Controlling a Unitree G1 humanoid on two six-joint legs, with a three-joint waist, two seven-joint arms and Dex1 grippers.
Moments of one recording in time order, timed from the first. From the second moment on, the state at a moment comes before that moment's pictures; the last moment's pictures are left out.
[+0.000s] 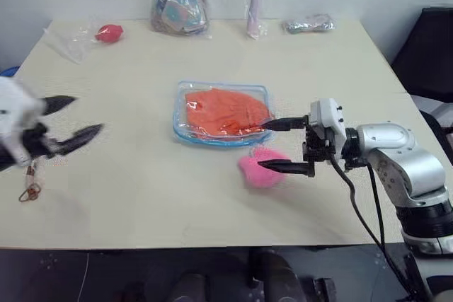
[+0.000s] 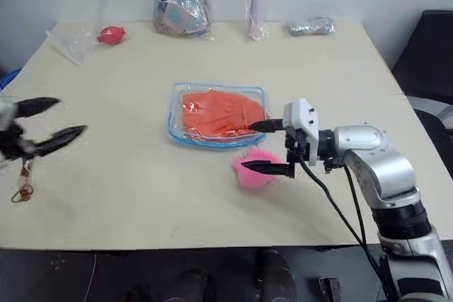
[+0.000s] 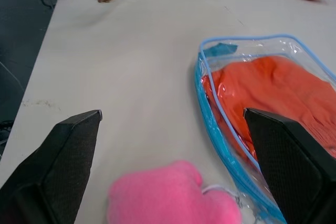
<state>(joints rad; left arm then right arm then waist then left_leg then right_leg) -0.16 1.06 0.45 -0.32 -0.40 0.48 -0.85 -0.53 -0.72 0.05 -0.24 0.52 0.48 1.14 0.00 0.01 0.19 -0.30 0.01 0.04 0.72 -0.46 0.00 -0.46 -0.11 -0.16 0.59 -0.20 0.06</state>
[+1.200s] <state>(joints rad) -0.89 0.72 -0.24 0.71 0.14 -0.51 -1.07 -0.43 -0.79 -0.09 -0.44 0.58 0.60 0.97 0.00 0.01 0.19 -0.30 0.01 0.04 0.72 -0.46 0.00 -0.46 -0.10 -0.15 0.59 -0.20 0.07</state>
